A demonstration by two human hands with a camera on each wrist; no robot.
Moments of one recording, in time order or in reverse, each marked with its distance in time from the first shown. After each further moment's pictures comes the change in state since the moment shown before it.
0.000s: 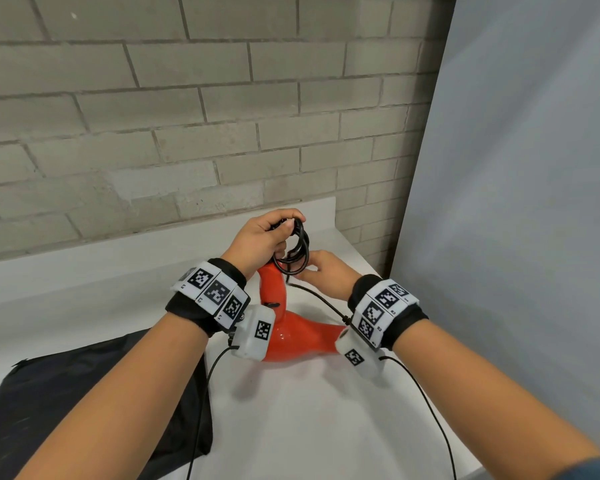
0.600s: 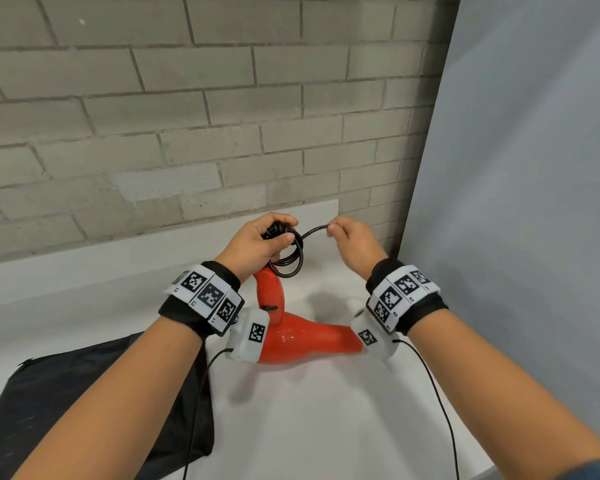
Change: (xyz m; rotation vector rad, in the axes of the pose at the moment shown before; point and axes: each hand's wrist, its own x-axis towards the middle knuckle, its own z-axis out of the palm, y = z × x) left_hand -0.005 0.000 -0.010 0.078 0.020 -0.033; right_hand 0.006 -0.002 -0.041 -0.115 0.436 0.053
